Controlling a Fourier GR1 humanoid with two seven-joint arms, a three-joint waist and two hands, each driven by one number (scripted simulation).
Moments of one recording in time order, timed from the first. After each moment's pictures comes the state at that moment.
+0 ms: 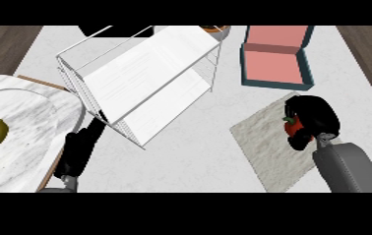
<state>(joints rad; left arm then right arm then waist) 0.01 0.20 -0.07 -1.40 -0.06 -0.06 0.06 -0.28 -0.37 0.16 -1.23 1.05 0.17 0.21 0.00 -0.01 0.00</state>
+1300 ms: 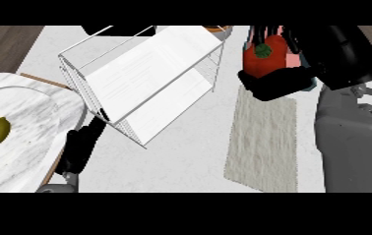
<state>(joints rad) -0.01 0.19 -0.05 -1.37 -0.07 -0.09 0.04 -0.78 -0.14 0.01 -1.78 0.71 0.47 0.49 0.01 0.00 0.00</state>
